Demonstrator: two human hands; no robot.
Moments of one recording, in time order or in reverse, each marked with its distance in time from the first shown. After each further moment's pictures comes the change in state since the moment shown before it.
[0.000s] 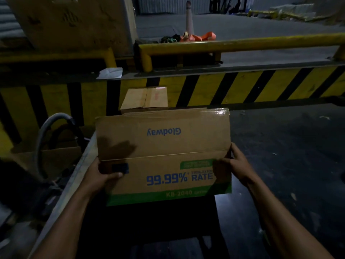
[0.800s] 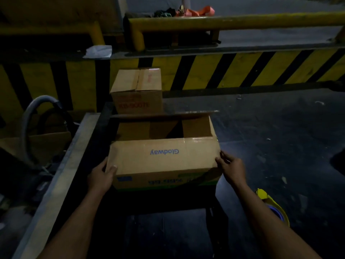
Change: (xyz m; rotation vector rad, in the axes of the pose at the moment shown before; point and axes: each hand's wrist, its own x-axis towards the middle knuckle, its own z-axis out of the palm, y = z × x) left_hand 0.014 -0.074 0.046 0.297 0.246 -0.145; right_hand -0.017 0.081 0.005 -0.387 0.321 0.061
